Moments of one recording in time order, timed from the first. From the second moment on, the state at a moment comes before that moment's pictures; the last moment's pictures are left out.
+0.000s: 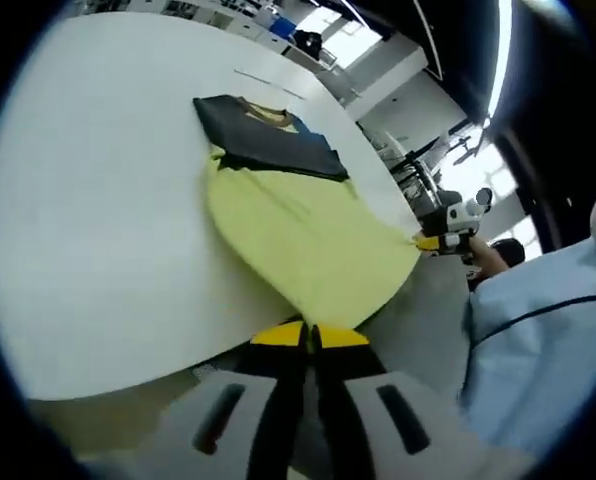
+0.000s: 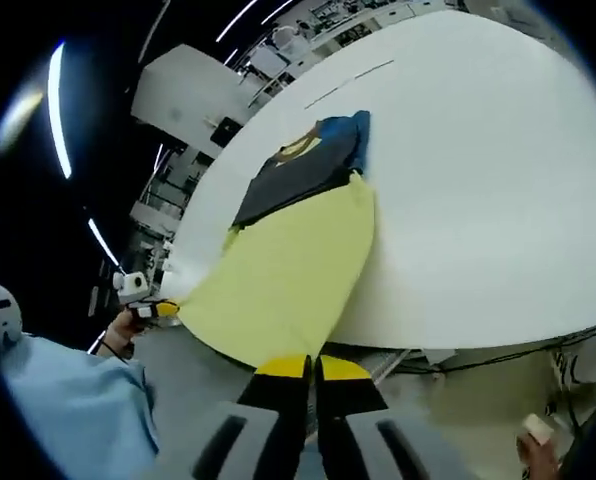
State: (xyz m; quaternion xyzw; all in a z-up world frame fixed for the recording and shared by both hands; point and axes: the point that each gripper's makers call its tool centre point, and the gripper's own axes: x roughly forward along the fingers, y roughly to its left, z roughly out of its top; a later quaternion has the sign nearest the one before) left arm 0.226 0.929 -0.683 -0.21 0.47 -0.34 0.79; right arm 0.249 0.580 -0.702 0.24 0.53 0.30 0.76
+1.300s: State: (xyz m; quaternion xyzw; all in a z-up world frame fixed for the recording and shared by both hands) left arm 0.533 0.961 -0.670 -0.19 0.33 -0.30 0.88; right arm 0.559 0.610 -0.651 0.37 0.35 0.29 0.81
